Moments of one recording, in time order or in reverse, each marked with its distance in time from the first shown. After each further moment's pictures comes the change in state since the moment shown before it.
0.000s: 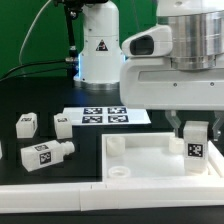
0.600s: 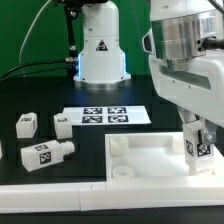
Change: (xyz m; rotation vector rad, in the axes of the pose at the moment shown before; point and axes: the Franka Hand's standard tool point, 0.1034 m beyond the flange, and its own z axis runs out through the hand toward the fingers) arm 0.001 0.001 0.001 0.066 -0.053 0.839
